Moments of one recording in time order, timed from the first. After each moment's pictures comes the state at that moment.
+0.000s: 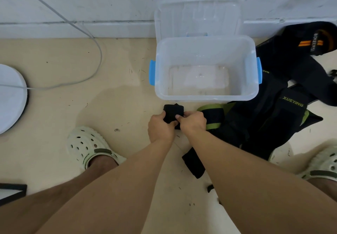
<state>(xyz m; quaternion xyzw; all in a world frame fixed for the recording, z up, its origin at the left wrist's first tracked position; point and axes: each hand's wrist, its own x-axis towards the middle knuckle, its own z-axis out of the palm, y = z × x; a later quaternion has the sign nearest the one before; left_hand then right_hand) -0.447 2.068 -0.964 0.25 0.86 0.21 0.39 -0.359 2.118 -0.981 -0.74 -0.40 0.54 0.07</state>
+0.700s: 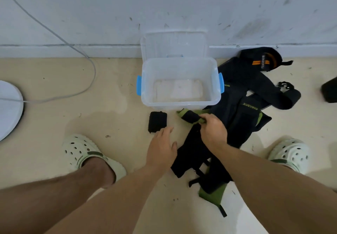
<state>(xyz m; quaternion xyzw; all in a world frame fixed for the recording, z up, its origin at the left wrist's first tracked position) -0.398 2.007 -0.921 0.54 0.75 0.17 0.34 -0.229 2.109 -0.934 -0.69 -0.66 0.29 0.07</state>
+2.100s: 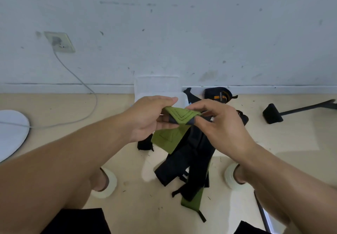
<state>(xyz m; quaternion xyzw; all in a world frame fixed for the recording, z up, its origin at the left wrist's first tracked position) -0.391 2.024 -0.597 0.27 0.56 0.39 0.68 -0.189 2.028 -0.618 -0.49 -0.73 0.35 0.32</state>
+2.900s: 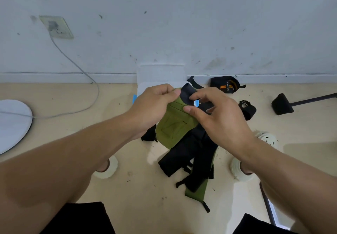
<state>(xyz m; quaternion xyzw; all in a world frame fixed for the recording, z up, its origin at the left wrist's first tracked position) -0.396 2.023 -0.624 0.47 0.61 0.35 0.53 -0.203 2.031 -0.637 -0.53 -0.74 0.29 0.29</state>
